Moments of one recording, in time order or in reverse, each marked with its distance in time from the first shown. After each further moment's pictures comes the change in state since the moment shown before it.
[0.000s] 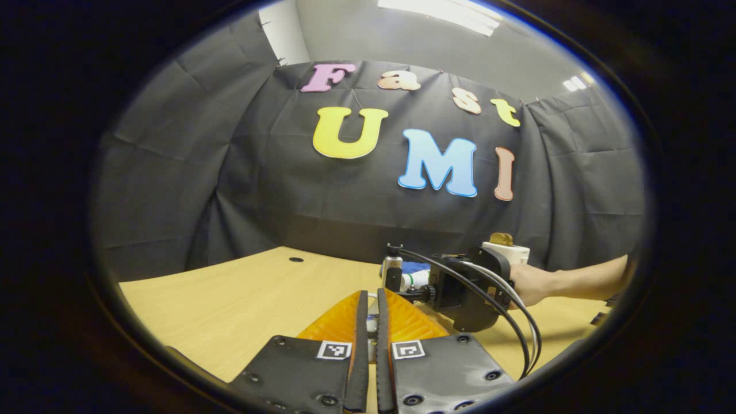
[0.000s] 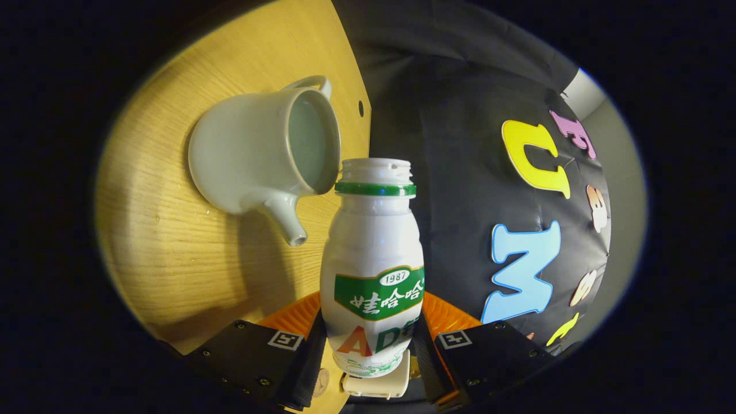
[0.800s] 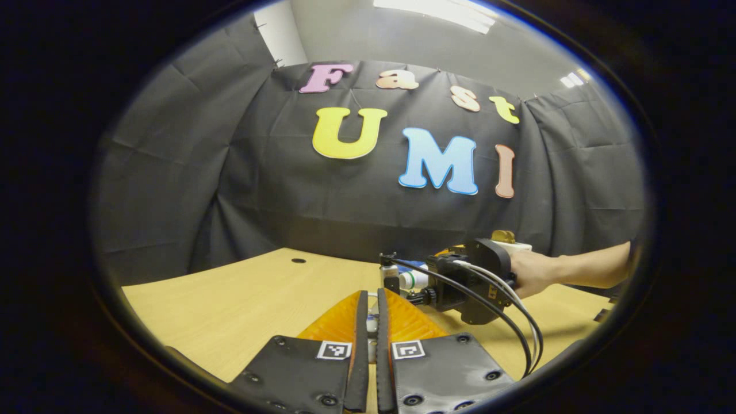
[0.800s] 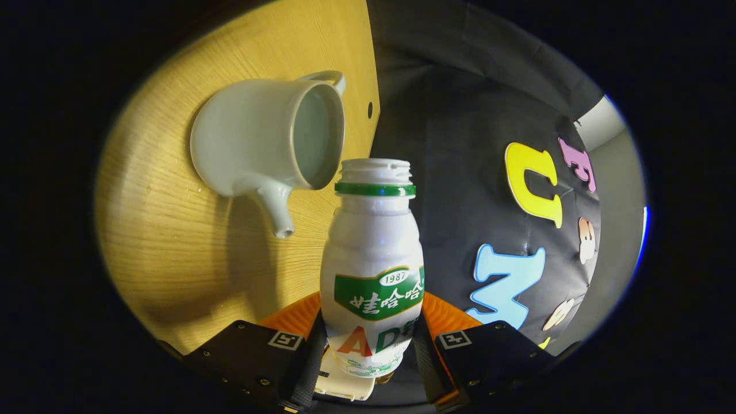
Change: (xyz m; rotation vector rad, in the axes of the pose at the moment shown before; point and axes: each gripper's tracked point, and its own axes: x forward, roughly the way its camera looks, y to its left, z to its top) left arm 0.001 0.001 -0.001 0.015 0.008 0.001; right arm 0.003 -0.021 0.000 -0.152 -0.012 -0.055
